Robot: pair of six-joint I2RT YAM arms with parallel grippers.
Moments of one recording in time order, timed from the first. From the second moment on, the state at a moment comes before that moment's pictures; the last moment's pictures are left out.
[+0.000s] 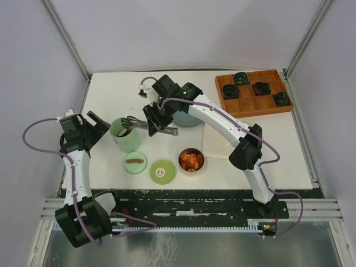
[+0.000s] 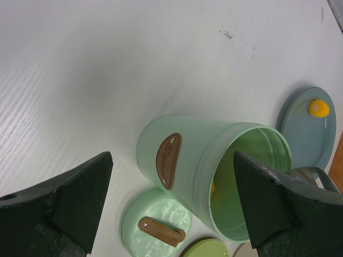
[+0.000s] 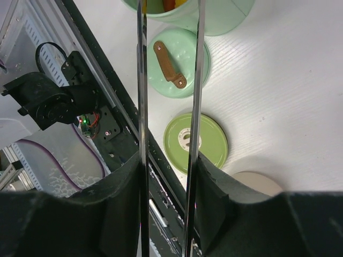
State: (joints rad) left arm 0.40 1.01 0.78 -0.45 0.22 -0.49; right arm 0.87 2.18 2.32 -1.09 -0.45 0.22
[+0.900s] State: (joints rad) left arm 0.40 1.01 0.78 -0.45 0.22 -0.49; right arm 0.65 1.76 1.81 -0.76 -0.28 0.35
